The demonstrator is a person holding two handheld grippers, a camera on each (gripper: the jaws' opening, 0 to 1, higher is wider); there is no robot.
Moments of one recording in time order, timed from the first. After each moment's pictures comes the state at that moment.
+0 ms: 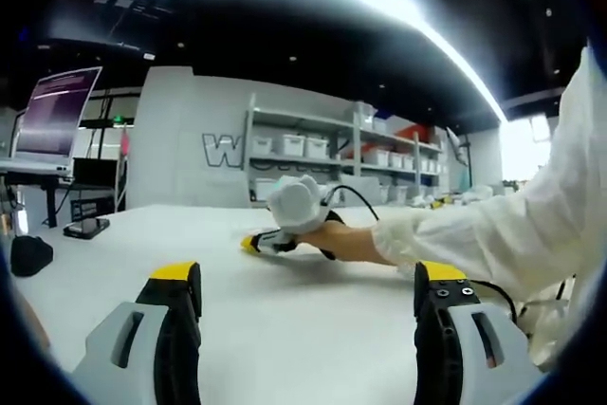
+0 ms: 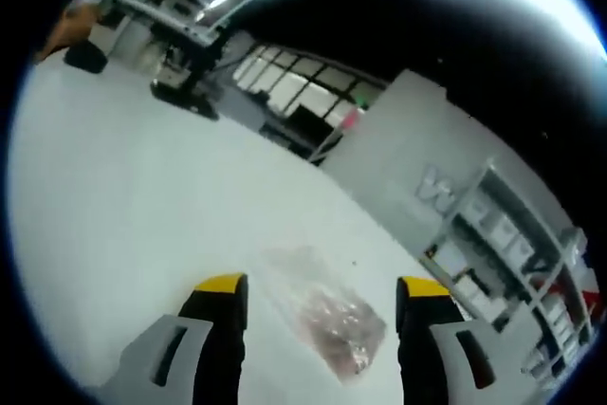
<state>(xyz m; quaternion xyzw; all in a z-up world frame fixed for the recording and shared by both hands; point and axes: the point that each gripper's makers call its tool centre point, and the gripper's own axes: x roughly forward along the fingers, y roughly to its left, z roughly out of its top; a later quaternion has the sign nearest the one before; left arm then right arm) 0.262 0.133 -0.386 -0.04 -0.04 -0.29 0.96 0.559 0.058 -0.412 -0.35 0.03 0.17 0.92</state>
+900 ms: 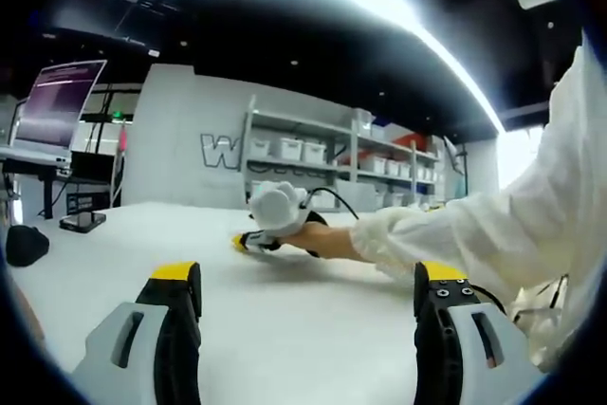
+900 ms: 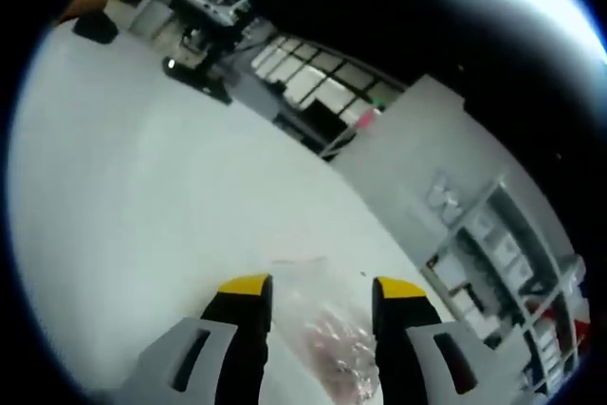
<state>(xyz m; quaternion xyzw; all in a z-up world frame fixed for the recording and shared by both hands) 0.262 0.136 -0.385 -0.05 -0.04 -0.30 0.95 0.572 0.079 -0.416 -0.39 0.03 0.18 0.90</state>
